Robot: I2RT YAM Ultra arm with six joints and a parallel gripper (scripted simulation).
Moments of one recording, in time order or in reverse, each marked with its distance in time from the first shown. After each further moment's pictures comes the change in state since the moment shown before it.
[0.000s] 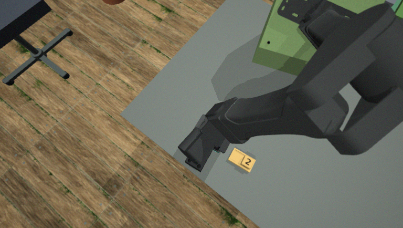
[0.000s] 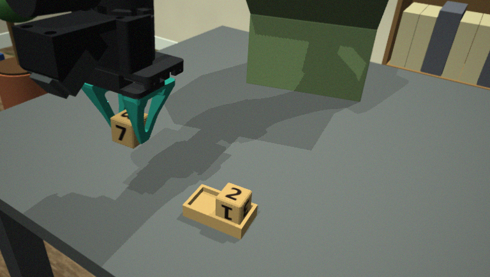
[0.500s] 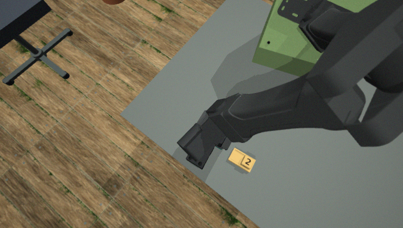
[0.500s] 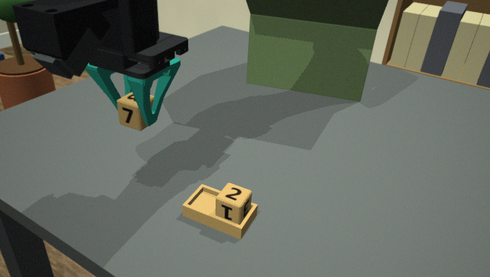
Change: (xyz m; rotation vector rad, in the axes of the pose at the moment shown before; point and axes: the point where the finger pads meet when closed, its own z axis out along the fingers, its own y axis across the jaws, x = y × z) arm 0.010 0.003 -0.020 -0.020 0.040 0.006
